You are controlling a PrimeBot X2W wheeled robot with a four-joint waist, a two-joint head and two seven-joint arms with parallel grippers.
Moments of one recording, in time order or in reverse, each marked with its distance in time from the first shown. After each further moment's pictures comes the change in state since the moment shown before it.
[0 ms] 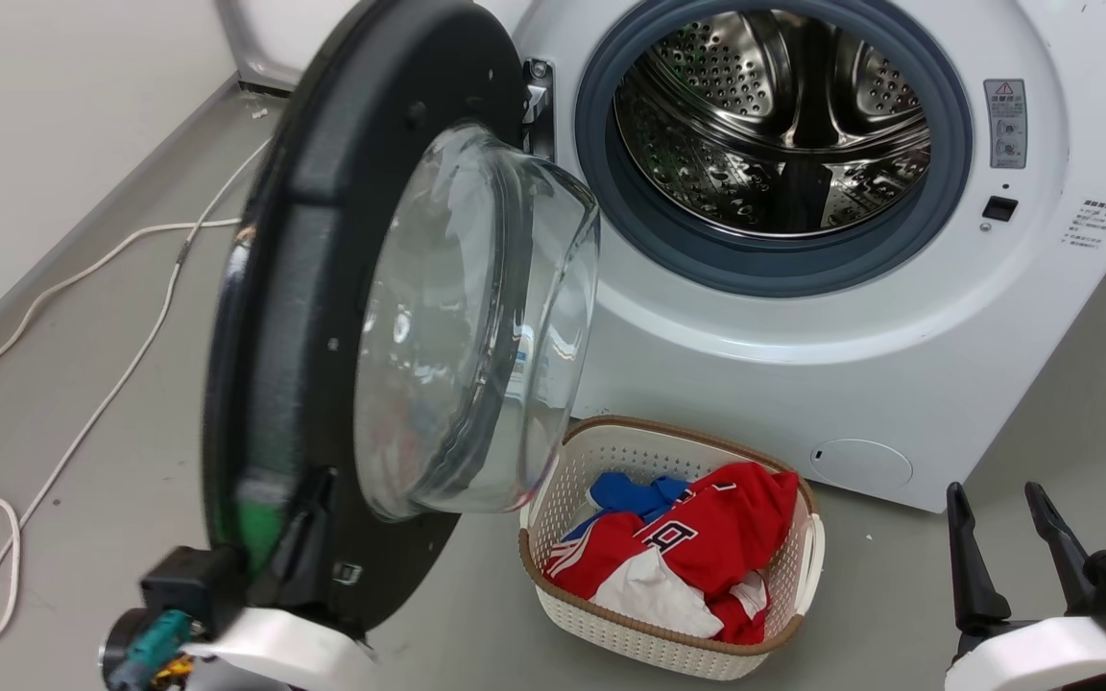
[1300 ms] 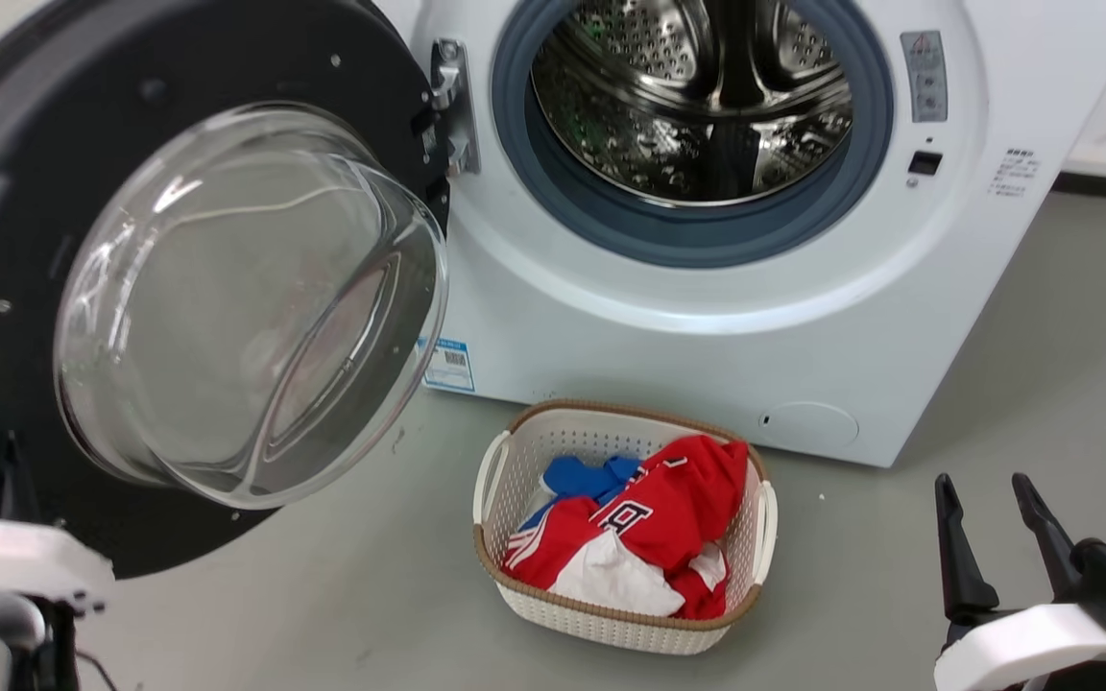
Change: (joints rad) left arm -0.277 0.202 0.270 0.566 -0.152 -0.066 -0.112; right arm -0.035 0.000 0.016 0.041 0.007 0.000 -0.005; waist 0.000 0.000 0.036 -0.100
